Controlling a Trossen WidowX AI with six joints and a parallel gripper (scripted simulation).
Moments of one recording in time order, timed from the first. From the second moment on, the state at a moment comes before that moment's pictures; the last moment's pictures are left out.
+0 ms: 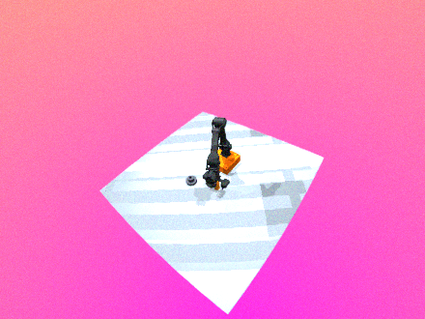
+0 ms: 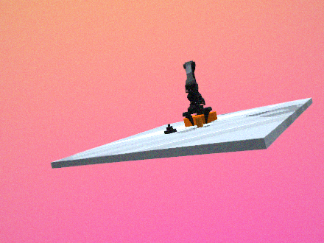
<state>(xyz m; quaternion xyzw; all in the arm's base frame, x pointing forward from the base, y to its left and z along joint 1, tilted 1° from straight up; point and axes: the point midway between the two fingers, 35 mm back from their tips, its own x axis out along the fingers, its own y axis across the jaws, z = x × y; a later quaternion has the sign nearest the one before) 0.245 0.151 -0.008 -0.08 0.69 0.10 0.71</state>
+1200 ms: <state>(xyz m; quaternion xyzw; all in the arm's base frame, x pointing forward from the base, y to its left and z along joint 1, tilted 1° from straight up) 0.249 0.151 0.081 -0.08 0.70 0.09 0.70</state>
